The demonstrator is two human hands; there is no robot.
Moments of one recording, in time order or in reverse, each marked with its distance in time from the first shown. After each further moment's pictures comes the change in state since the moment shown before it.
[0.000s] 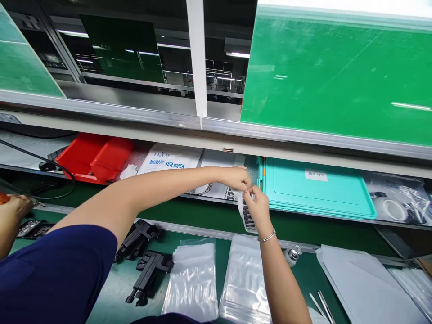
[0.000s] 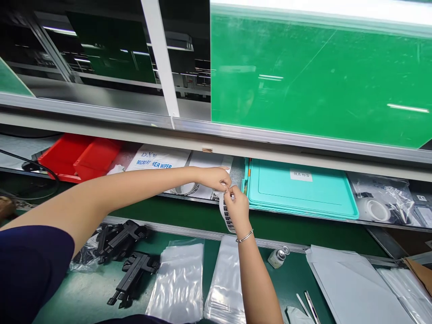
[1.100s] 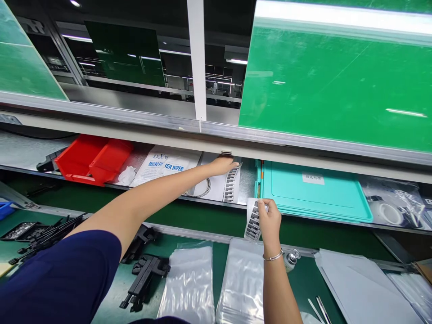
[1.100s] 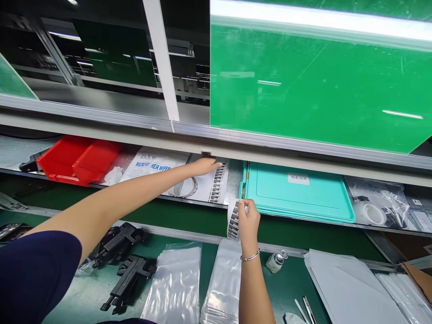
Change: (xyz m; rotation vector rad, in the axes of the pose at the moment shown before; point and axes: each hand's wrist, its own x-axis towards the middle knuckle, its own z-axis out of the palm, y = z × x) left_hand -0.008 -0.038 -0.019 -0.037 0.460 -0.419; right_hand -0.033 0.018 -0.027 0.044 0.210 0.164
